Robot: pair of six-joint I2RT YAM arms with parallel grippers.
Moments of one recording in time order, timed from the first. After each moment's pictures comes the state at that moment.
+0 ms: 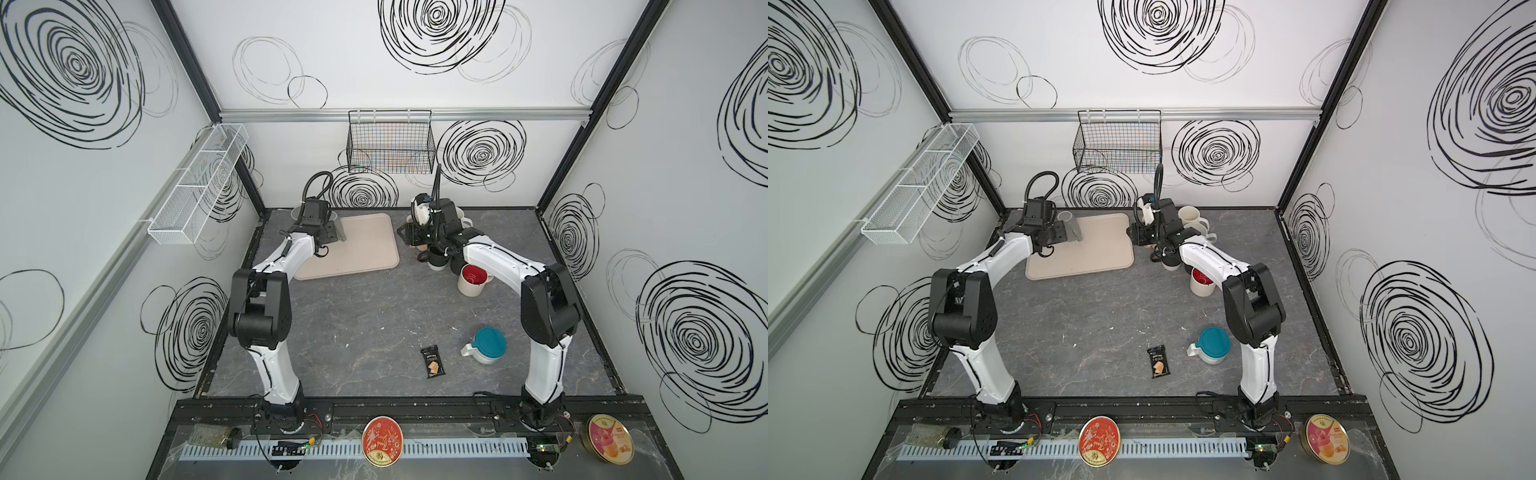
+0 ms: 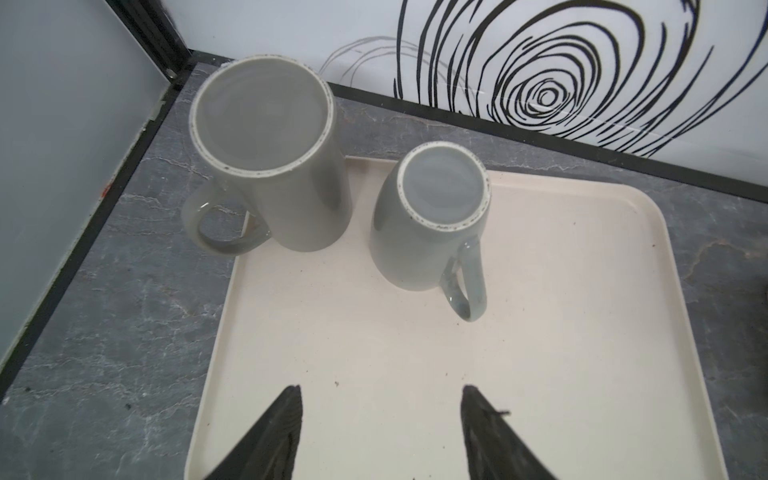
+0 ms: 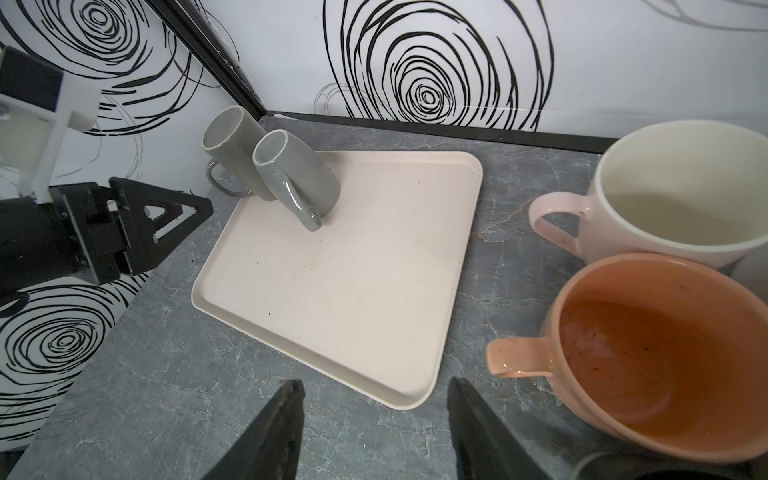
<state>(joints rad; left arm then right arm) -0.08 1.91 1.47 -0.37 -0.20 -0.31 0.55 1.97 1.57 -0.15 -0.24 0.31</state>
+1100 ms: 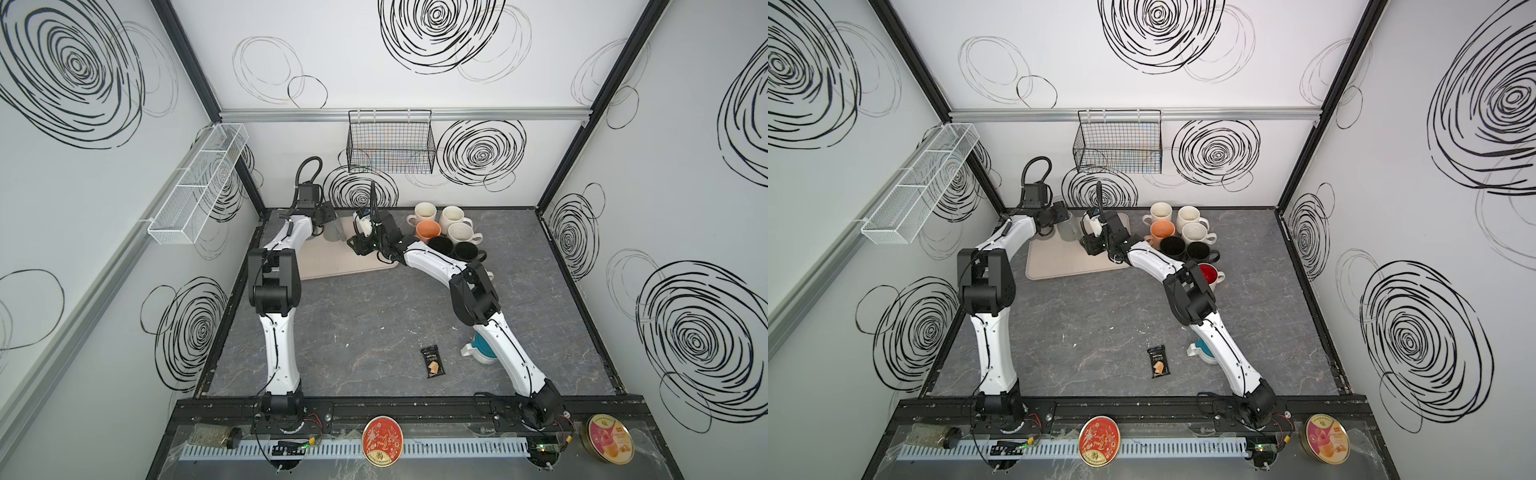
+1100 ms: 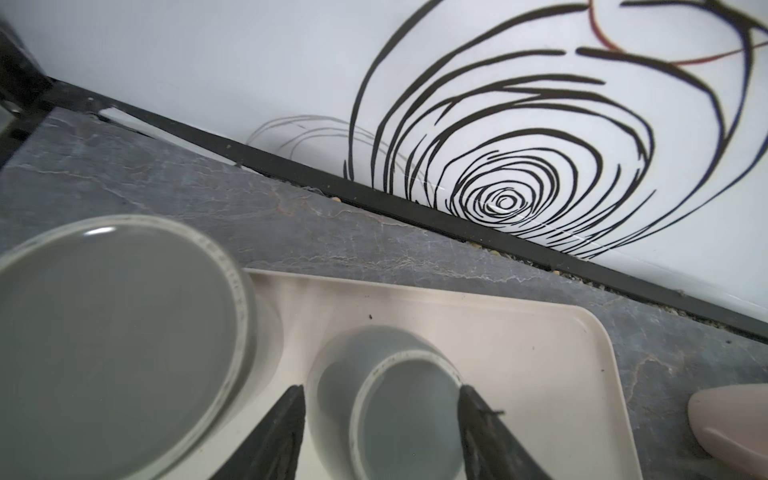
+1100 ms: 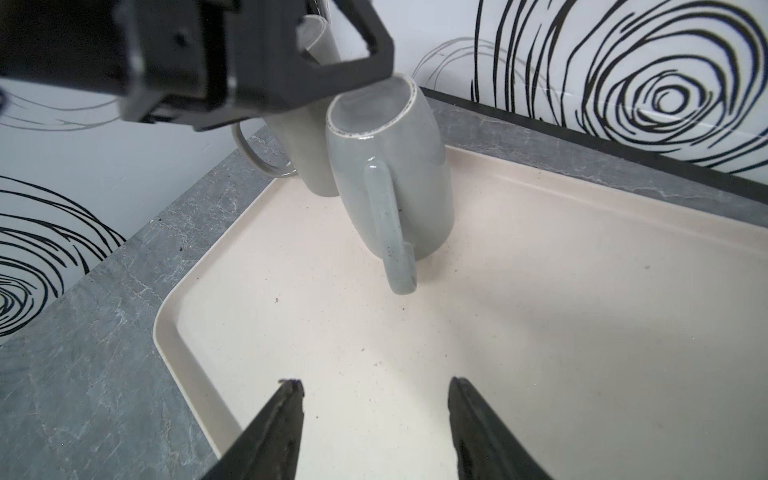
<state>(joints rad) 0.02 2.28 1.92 -0.34 0.04 -0.35 0.73 2.61 2.26 -0.15 -0.24 0.18</state>
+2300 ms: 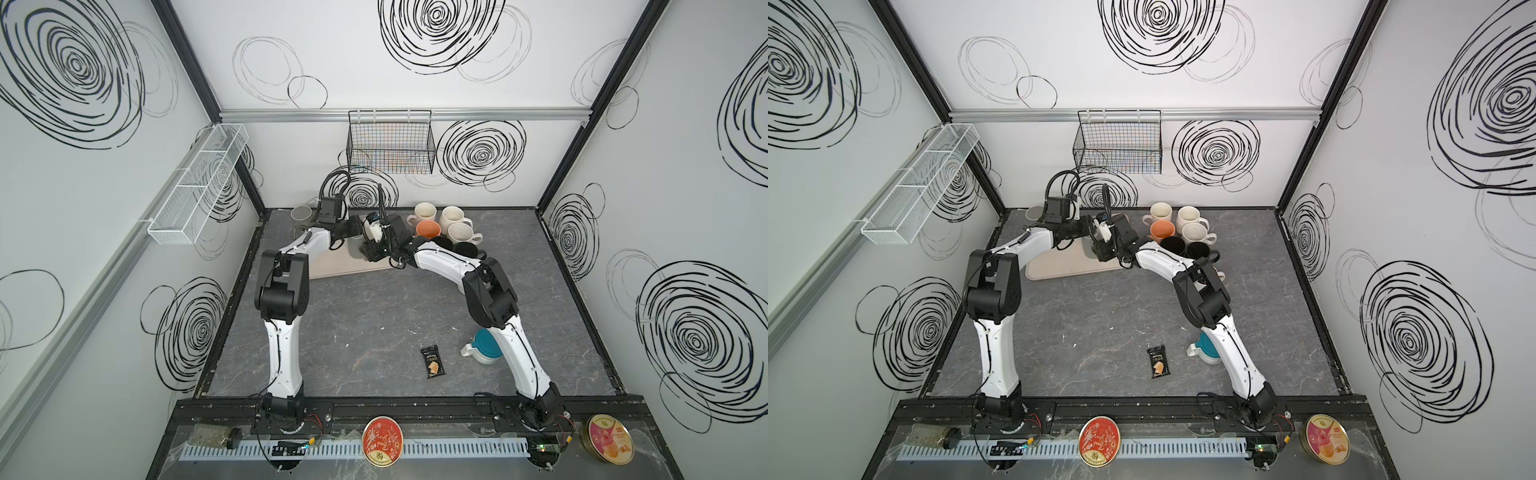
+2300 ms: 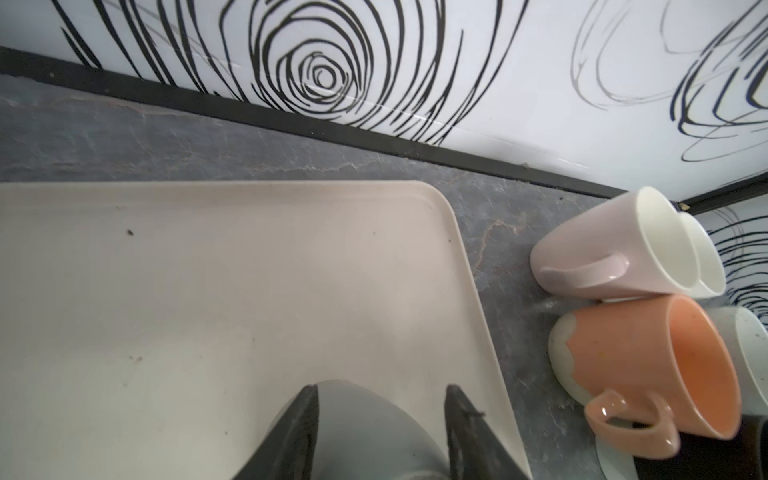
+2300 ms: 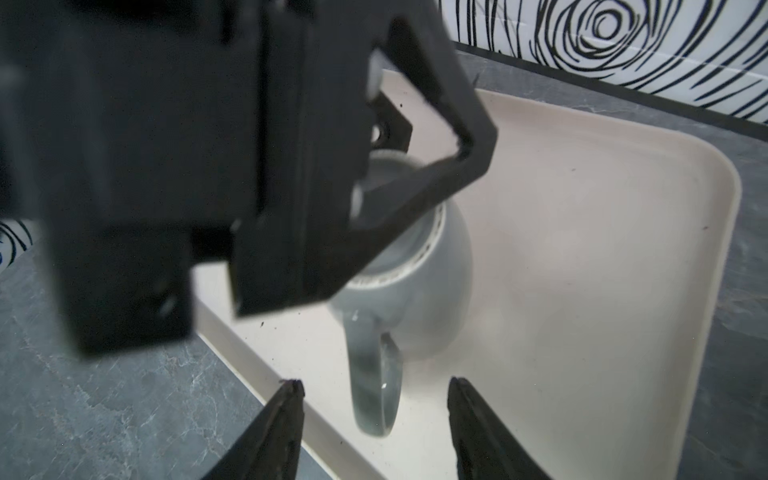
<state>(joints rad) -0.13 2.14 1.61 -0.17 0.27 -0.35 0.71 2.40 1.96 -0.20 -0.18 0.15</state>
